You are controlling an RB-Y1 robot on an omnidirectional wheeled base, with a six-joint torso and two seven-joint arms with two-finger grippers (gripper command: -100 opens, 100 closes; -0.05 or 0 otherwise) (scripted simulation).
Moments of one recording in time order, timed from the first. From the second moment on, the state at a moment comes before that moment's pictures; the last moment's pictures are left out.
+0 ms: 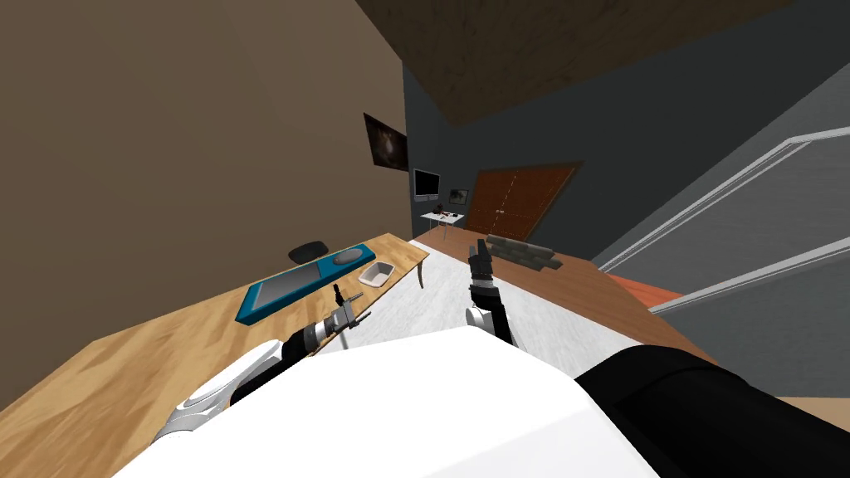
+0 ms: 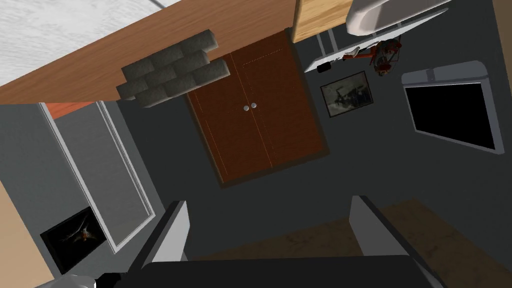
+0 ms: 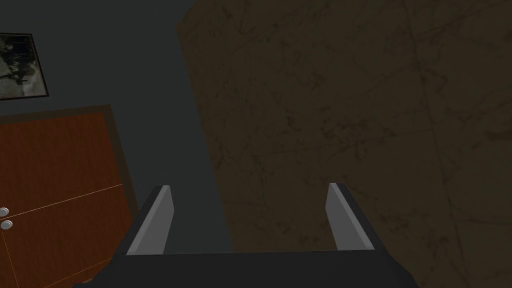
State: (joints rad) left arm 0.27 0.76 -0.18 -1.44 -0.71 -0.87 -0.75; right arm 0.48 0.03 -0.01 -2.23 -0.02 -0.48 0.17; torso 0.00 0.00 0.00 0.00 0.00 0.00
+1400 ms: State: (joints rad) left arm 0.13 0.96 -0.37 -1.07 -0.90 -0.93 -0.99; right arm 0.48 0.03 -0.01 -2.23 -0.02 -0.48 0.17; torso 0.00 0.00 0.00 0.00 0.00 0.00
